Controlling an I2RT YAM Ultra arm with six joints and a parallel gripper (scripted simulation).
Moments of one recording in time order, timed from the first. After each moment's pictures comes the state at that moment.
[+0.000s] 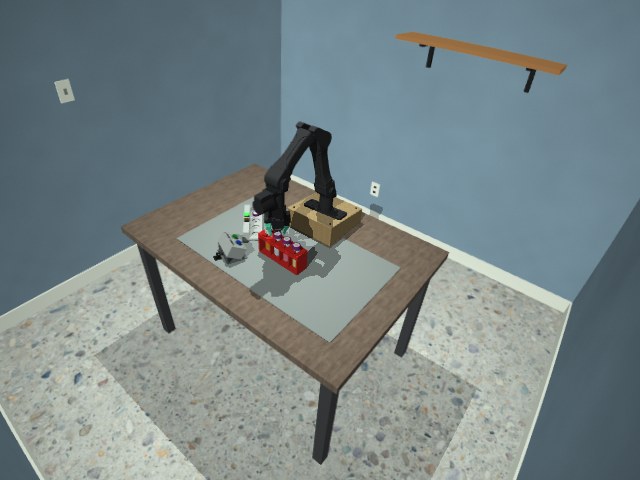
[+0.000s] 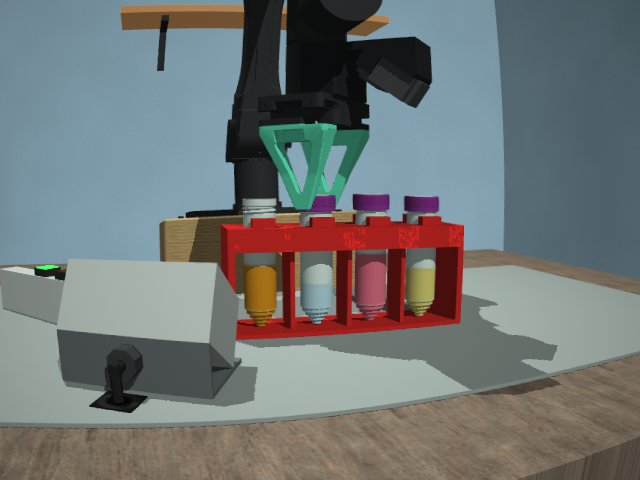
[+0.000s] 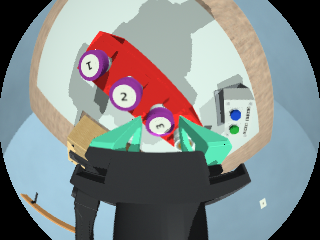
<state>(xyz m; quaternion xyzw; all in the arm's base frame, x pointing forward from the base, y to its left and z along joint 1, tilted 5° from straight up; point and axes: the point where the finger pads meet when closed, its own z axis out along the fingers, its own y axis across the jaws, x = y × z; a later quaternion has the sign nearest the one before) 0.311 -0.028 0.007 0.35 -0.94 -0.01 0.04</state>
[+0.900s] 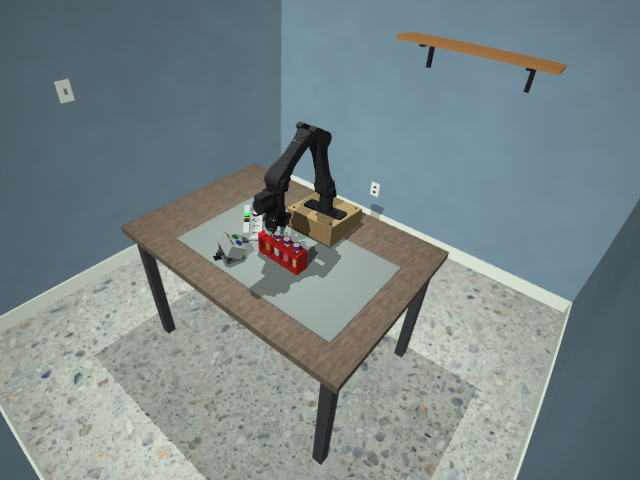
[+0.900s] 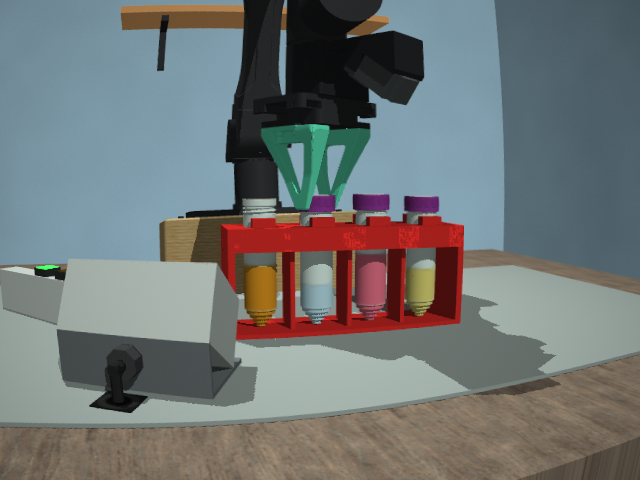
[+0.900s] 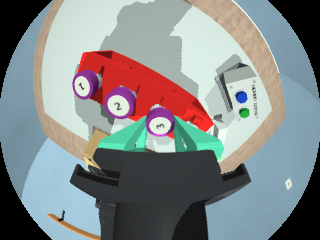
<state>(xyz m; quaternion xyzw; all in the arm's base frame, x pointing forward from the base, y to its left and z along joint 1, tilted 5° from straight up) 0.311 -0.028 0.007 0.22 -0.97 0.00 0.04</state>
